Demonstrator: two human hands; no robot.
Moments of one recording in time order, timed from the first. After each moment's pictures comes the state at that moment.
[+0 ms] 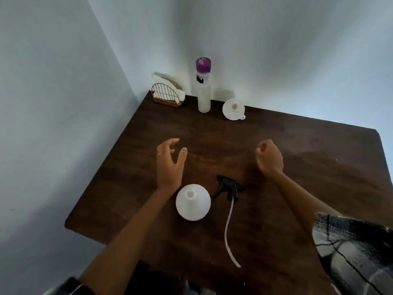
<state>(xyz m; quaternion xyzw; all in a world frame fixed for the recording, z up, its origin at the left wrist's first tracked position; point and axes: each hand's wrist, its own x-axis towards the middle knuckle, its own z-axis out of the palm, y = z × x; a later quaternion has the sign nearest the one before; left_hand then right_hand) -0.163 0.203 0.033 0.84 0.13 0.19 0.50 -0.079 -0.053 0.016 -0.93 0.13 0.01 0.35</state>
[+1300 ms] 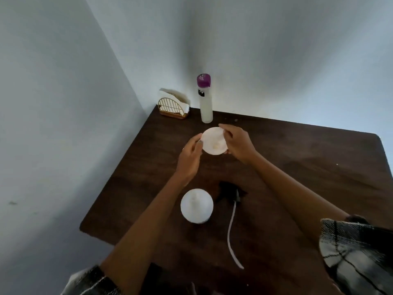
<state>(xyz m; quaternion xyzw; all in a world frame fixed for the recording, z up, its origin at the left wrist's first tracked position) -0.121 0.167 0.077 0.80 0.11 0.01 0.59 -0.063 0.019 0.102 -0.89 -0.10 0.05 0.45</state>
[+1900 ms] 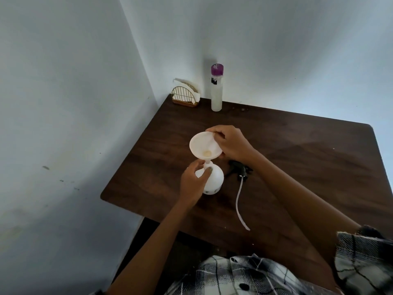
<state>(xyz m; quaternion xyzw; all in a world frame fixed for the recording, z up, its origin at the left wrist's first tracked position) -0.275 0.176 0.044 0.82 0.16 0.05 0.55 -0.189 0.053 0.147 -0.87 -0.21 0.08 0.44</state>
